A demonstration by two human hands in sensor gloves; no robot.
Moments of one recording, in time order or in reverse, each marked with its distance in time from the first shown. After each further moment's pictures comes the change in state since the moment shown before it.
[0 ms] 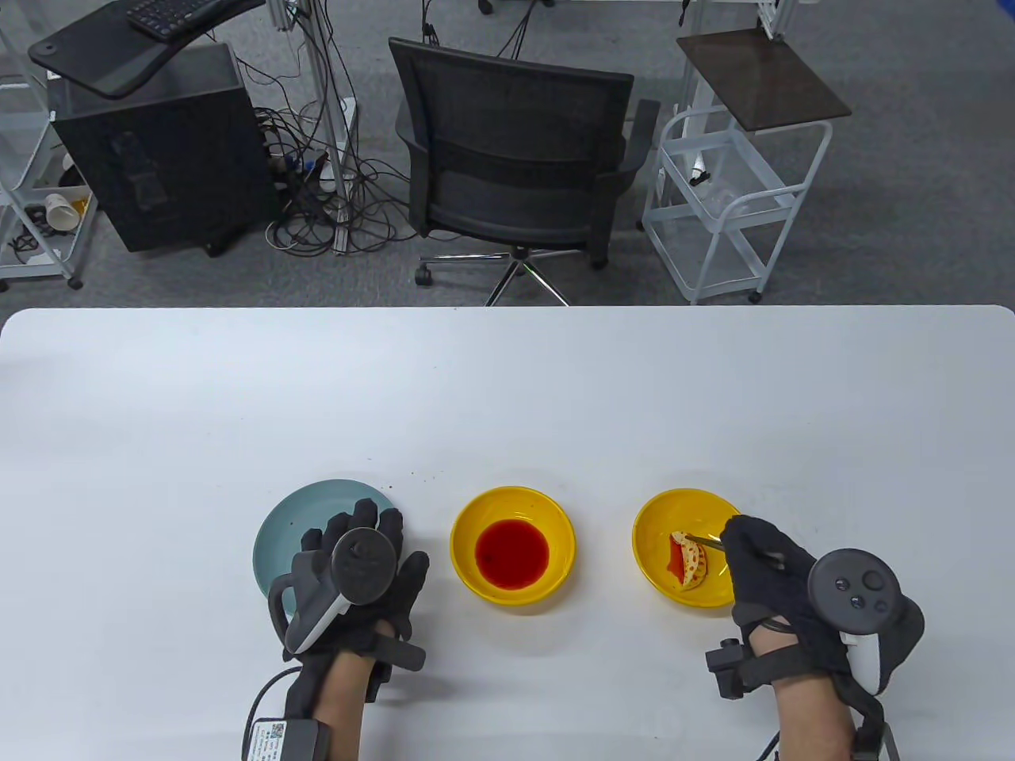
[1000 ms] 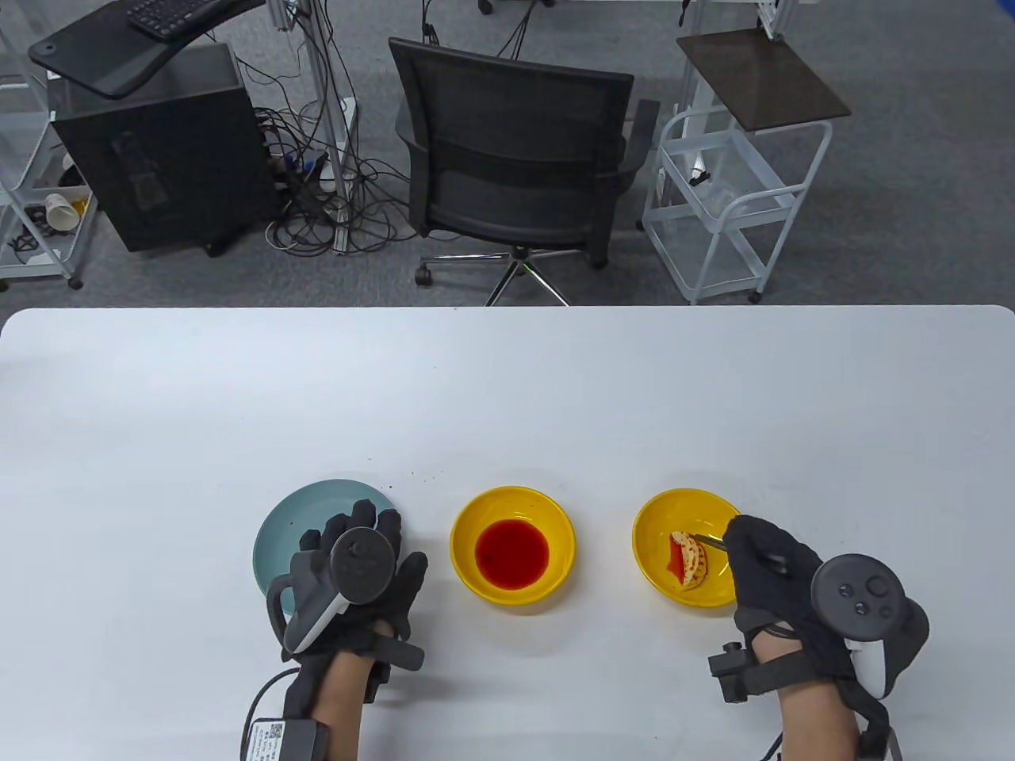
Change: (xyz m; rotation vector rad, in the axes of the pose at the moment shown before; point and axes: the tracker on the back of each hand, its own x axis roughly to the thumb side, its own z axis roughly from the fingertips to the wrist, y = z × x) left_hand -0.002 0.000 0.000 -0.007 0.009 0.000; right_hand 0.004 -0.002 0.003 0.012 -0.057 0.012
